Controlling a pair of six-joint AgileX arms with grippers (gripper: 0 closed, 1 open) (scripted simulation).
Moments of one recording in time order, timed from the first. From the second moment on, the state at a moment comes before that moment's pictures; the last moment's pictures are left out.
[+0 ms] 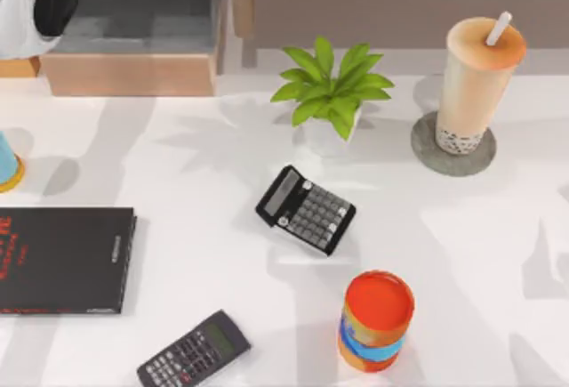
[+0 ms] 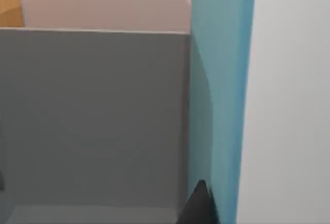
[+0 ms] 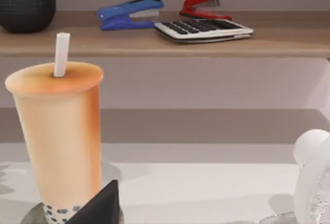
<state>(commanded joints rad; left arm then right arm) -0.19 2.00 1.40 0.61 -0.15 -0.01 0.00 0.00 0.00 0.00 0.00 0.00</state>
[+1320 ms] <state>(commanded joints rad) -0.20 1.96 1.37 0.59 -0.16 -0.01 0.00 0.00 0.00 0.00 0.00 0.00</state>
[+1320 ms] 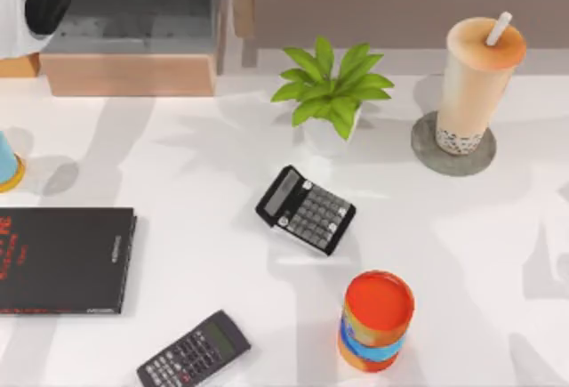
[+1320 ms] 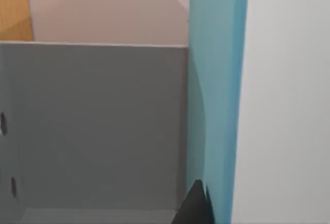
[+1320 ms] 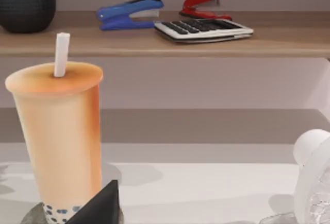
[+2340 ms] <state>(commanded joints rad) -0.27 1.31 0.60 0.57 -0.18 0.94 0.00 0.00 0.00 0.00 0.00 0.00</state>
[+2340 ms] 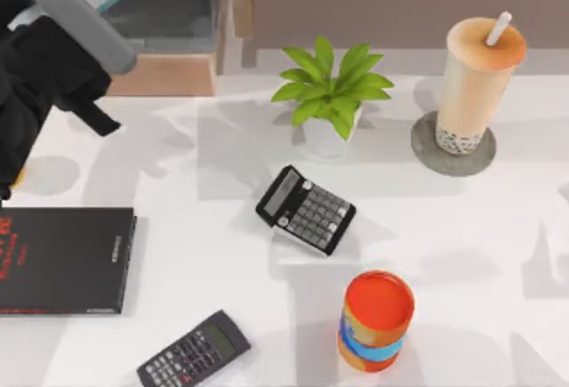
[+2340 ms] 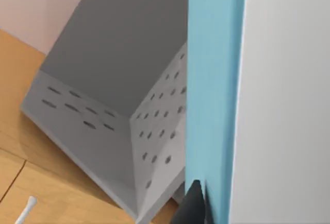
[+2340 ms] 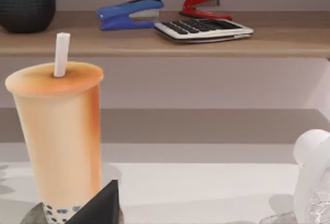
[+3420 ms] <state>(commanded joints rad) -0.07 1.00 -0.05 0.56 -0.03 1.56 0.00 0.00 0.00 0.00 0.00 0.00</state>
